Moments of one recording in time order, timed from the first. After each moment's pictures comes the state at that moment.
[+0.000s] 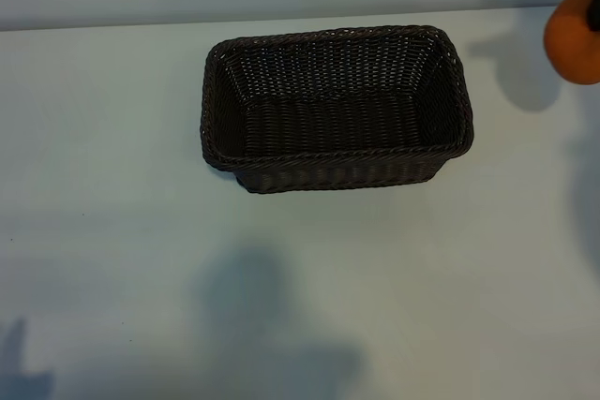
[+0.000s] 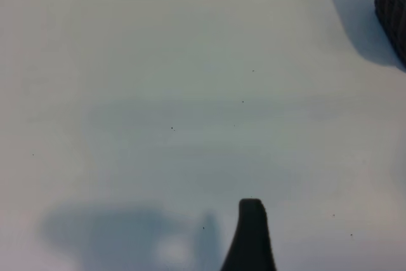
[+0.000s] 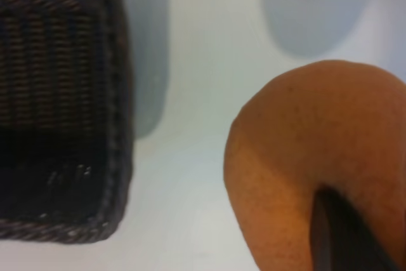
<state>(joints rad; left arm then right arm) 0.01 -0.01 -0.52 -0.02 1.06 0.03 -0.10 1.80 -1.67 0.15 1.23 -0.03</state>
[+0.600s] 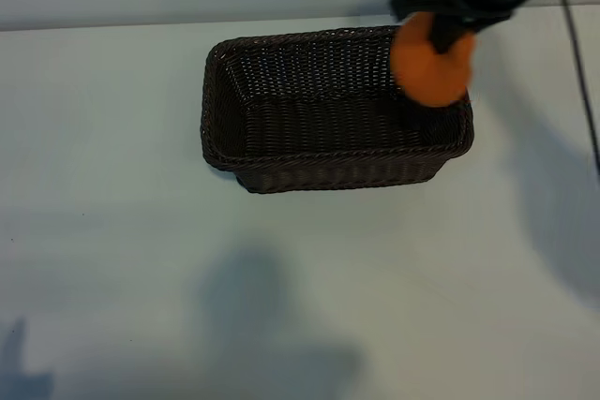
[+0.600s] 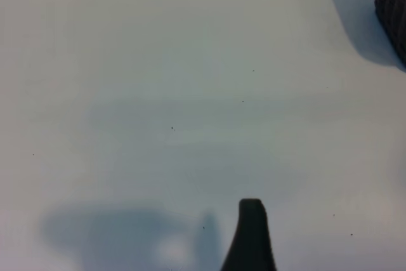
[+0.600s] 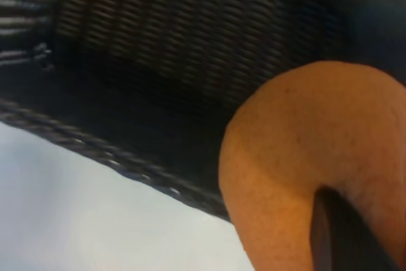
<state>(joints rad) 0.01 -0.01 -0.52 -0.02 1.06 0.03 0.26 1.88 -1.78 0.17 1.22 -0.03</state>
